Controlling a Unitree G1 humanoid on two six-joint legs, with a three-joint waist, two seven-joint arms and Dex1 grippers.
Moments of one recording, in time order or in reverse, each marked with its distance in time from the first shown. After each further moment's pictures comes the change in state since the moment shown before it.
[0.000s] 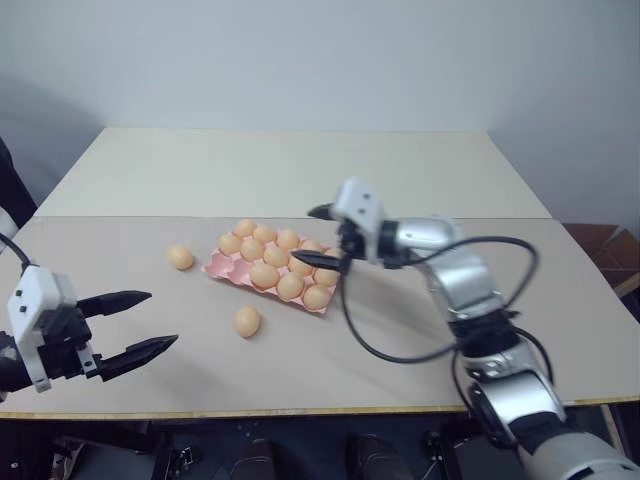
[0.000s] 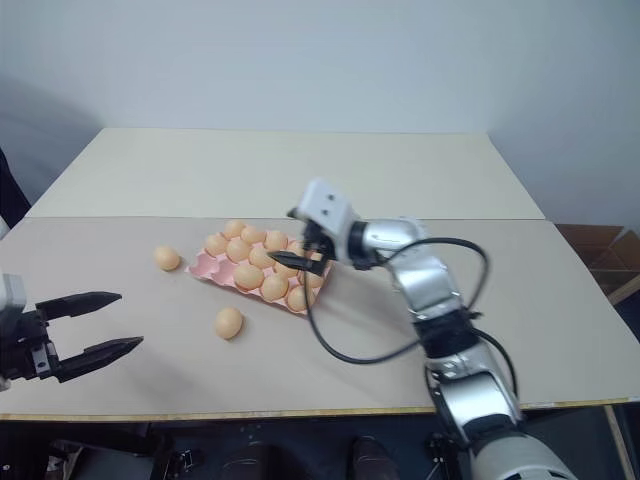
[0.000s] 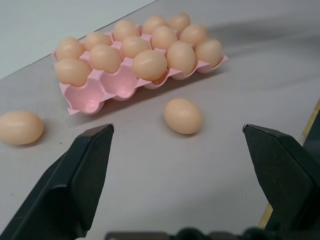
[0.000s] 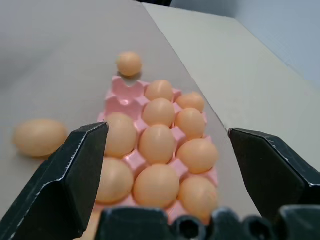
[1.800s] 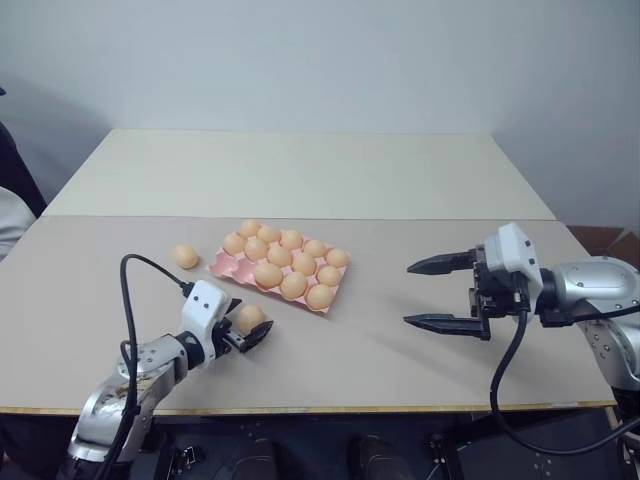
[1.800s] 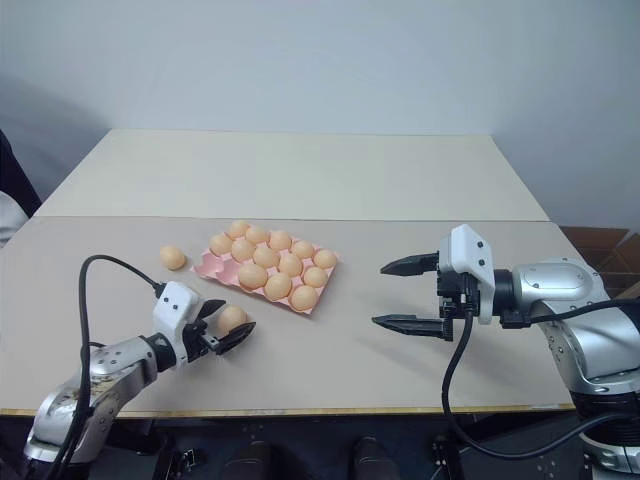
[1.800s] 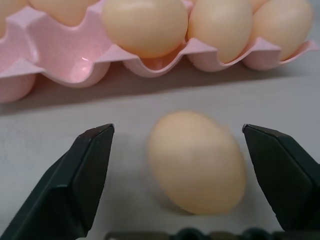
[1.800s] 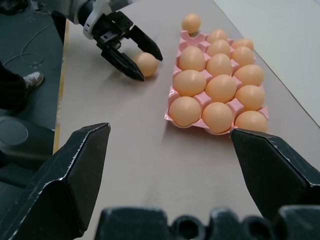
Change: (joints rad) left arm -0.325 -0.381 -0.686 0.054 0.323 0.092 0.604; right arm 0.375 -0.441 -0.257 -0.262 0.378 0.003 0.226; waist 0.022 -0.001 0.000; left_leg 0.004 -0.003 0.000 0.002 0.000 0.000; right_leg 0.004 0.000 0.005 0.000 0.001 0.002
